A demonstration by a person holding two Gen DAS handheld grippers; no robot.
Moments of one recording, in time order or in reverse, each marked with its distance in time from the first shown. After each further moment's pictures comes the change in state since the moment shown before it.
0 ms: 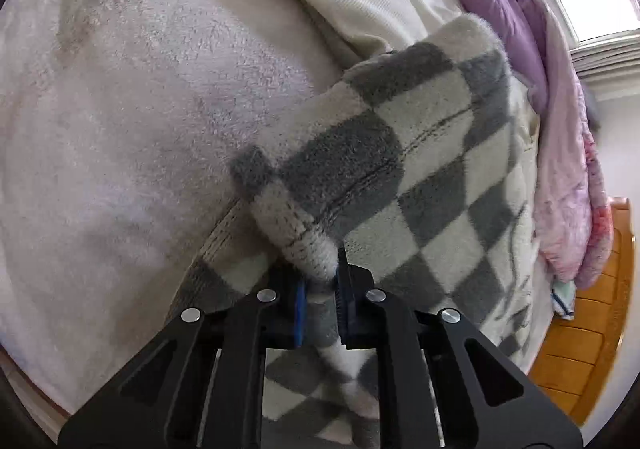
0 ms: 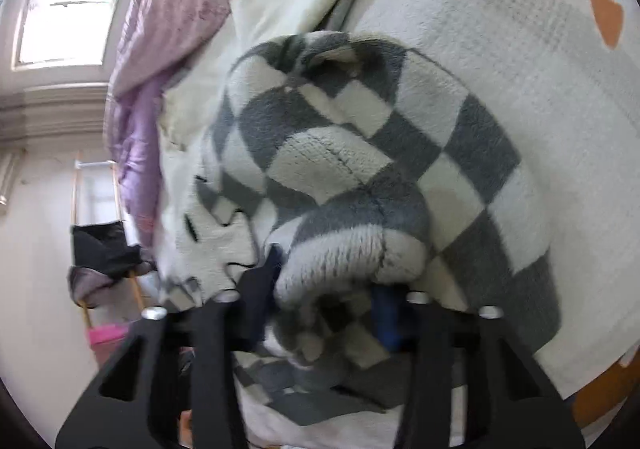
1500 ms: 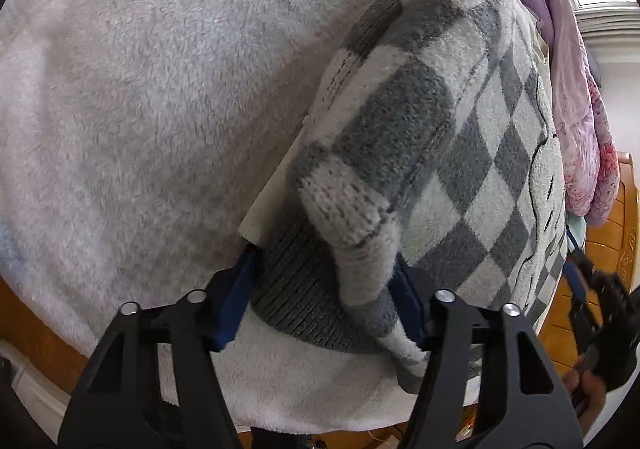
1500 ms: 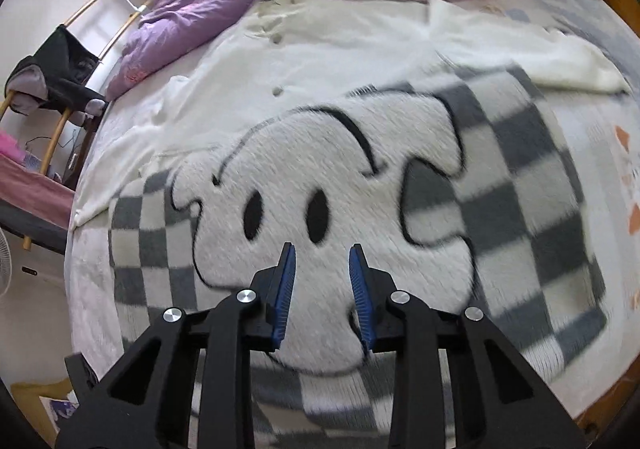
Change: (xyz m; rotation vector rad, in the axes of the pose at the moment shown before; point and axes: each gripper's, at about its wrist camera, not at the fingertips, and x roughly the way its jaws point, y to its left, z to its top) left arm -0.005 0.099 -0.108 0.057 0.168 0.000; right arm 0.081 0.142 -0.132 -0.723 -0.119 -0.270
